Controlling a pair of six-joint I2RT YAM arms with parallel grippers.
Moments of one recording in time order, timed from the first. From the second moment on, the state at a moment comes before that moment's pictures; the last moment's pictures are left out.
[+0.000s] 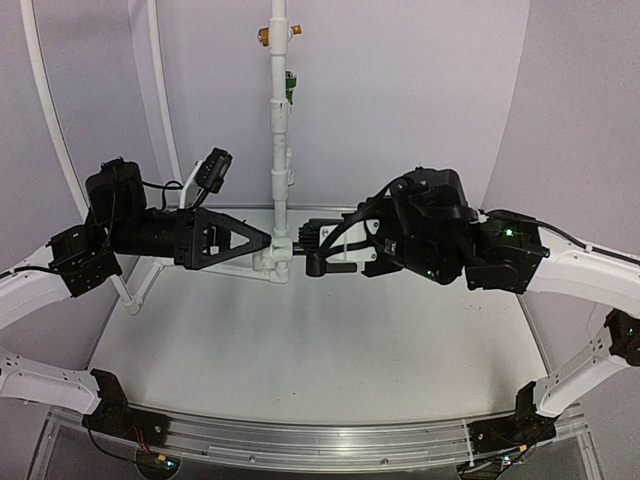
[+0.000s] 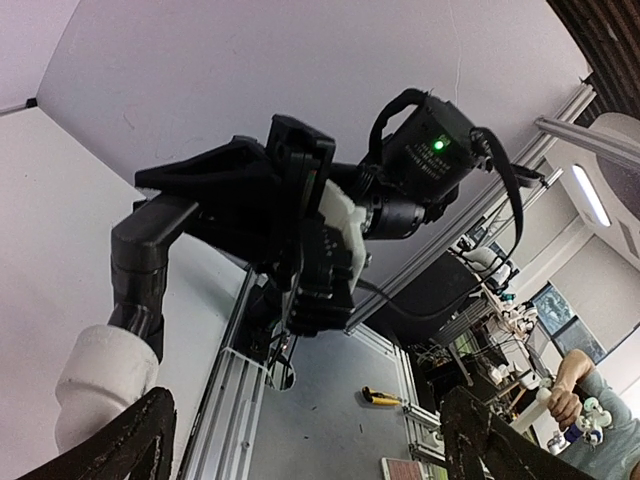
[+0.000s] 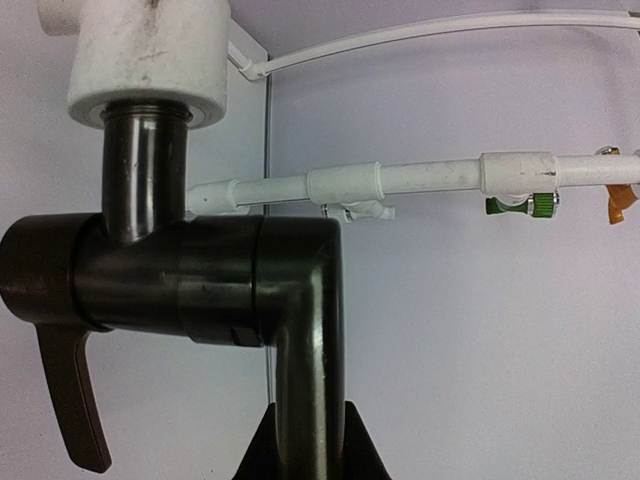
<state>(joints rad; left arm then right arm) -0.86 1.01 1.01 -0.02 0.75 -0.66 1.22 1.42 1.43 -0.41 0.60 -1.09</state>
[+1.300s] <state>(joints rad) -0.86 1.02 1.04 -0.08 0.57 -0.62 1.23 1.43 1.47 -0.39 0.58 -1.09</state>
